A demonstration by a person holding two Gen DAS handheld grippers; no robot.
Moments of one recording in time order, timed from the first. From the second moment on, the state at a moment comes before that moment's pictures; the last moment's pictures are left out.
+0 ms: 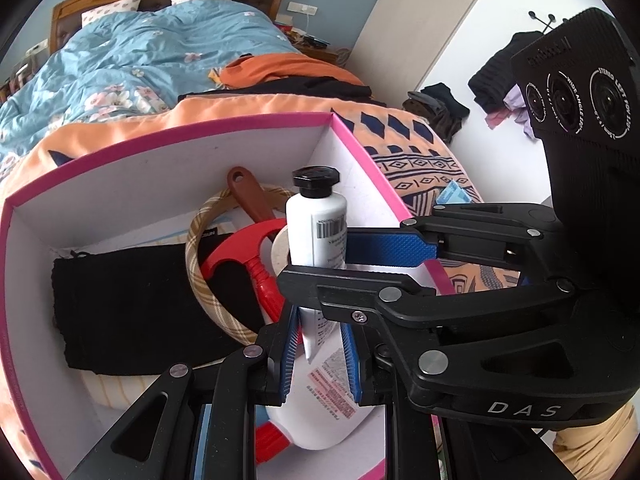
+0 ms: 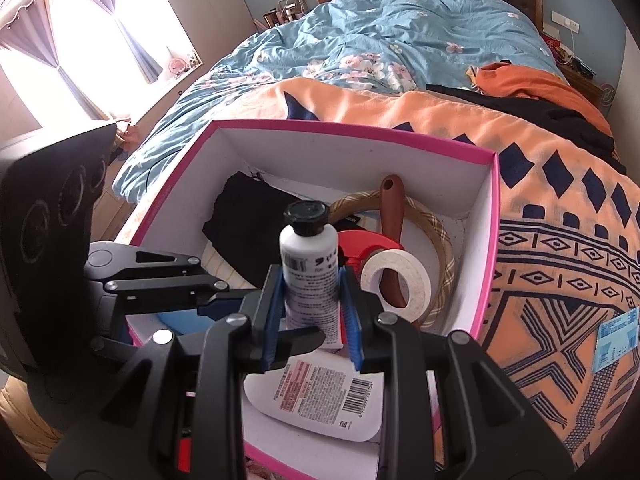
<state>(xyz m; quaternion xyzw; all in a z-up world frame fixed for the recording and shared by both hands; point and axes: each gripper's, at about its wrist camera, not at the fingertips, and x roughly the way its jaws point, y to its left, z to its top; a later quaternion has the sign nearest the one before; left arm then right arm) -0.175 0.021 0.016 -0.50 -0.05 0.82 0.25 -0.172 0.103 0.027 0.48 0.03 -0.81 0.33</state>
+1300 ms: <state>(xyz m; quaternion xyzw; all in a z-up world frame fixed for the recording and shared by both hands) -0.192 0.009 -0.006 -0.52 -0.05 0.82 0.23 -0.200 0.087 -0.007 0.52 0.02 -0.80 0.30</state>
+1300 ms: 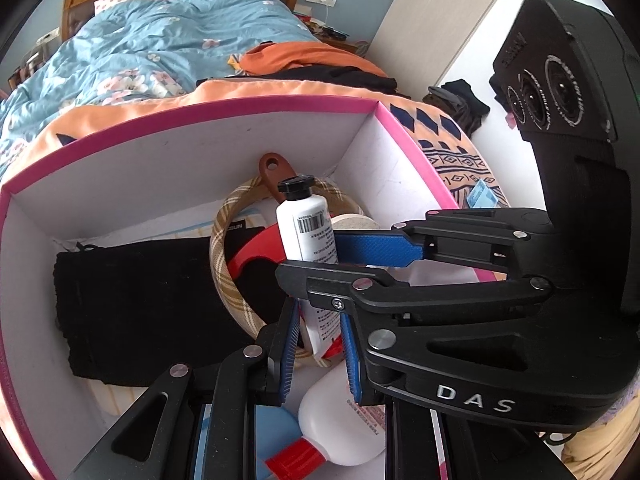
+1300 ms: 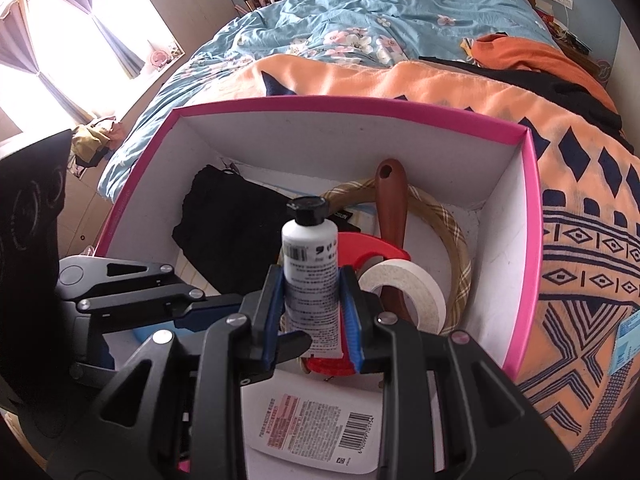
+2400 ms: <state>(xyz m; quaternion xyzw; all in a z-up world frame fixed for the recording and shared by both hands) -0.175 0.011 0.016 -0.48 -0.03 0.86 0.17 -0.162 0.125 0.020 0.46 -0.02 -0.84 0.30</state>
